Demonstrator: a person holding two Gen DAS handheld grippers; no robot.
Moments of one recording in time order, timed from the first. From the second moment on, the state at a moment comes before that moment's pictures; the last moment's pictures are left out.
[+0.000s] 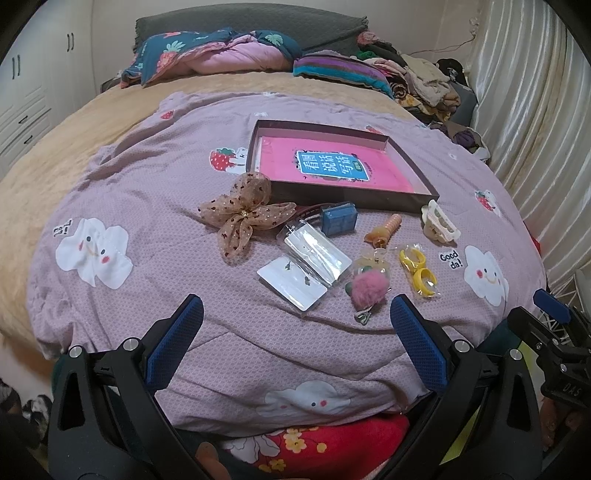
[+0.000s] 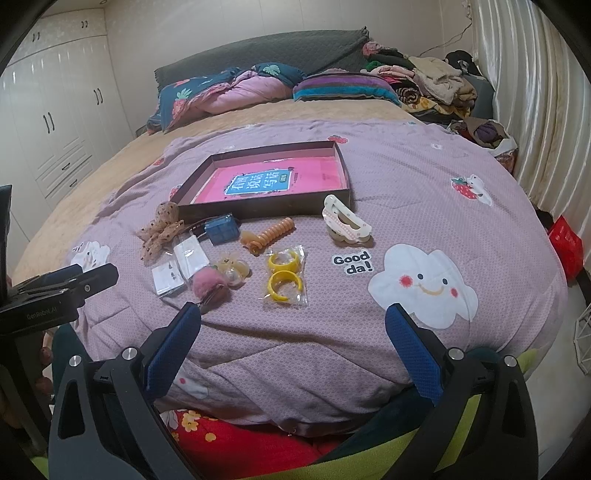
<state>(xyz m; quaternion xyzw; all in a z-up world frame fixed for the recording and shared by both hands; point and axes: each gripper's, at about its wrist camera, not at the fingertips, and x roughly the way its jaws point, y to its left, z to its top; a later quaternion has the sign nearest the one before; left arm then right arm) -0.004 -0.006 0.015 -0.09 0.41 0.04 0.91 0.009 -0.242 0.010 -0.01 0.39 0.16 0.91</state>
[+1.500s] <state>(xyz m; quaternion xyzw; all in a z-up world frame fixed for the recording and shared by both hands) 0.089 0.083 -0.044 -0.15 0.46 0.10 0.87 0.085 -0.259 -0.013 -0.01 0.39 0.14 0.91</state>
